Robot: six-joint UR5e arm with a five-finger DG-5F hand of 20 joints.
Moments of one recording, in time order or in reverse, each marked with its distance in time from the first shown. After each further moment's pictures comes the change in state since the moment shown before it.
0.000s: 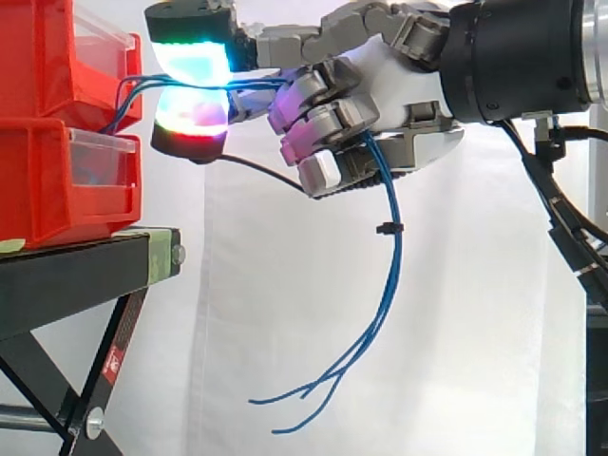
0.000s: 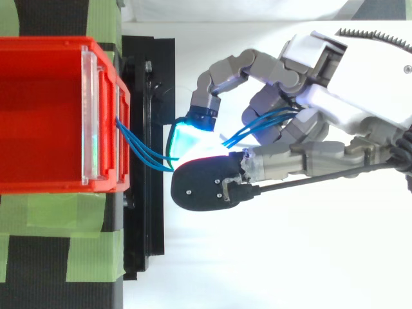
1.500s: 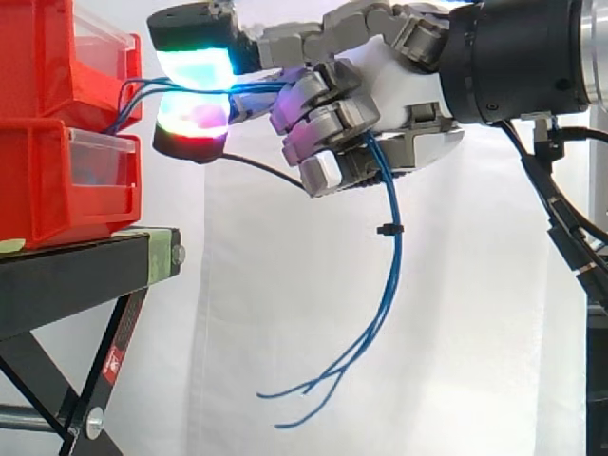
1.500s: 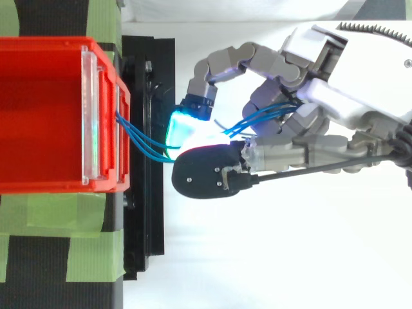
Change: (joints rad) arm -0.006 0.000 0.000 0.000 -0.002 0.001
